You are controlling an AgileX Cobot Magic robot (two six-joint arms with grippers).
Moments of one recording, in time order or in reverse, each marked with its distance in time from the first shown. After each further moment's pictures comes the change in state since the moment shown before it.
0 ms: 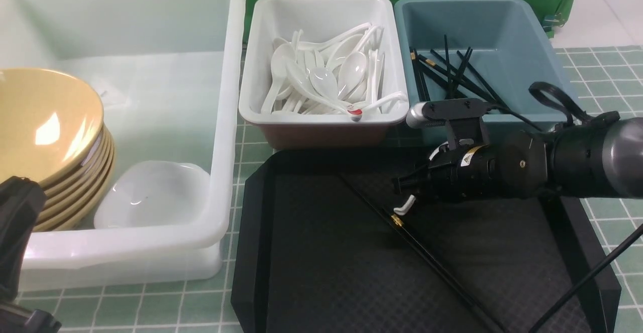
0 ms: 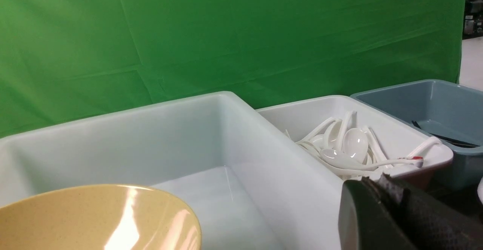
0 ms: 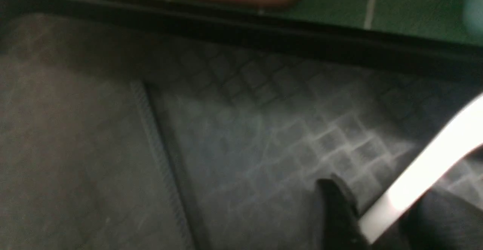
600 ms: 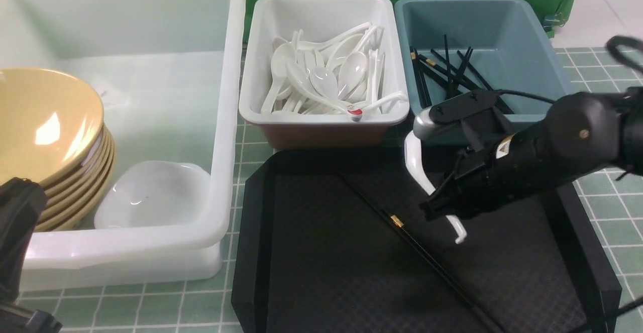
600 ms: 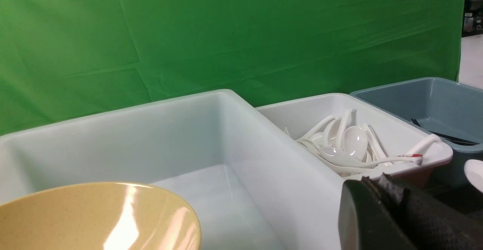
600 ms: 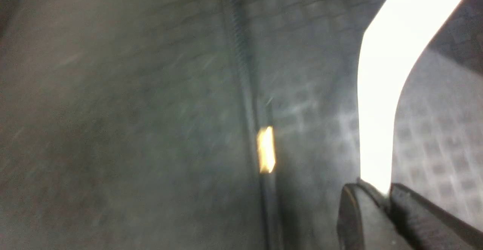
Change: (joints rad) right arm -0.009 -0.249 0.009 -0.063 0.420 -0.195; left arm 0.000 0.000 0.000 0.000 0.006 0.000
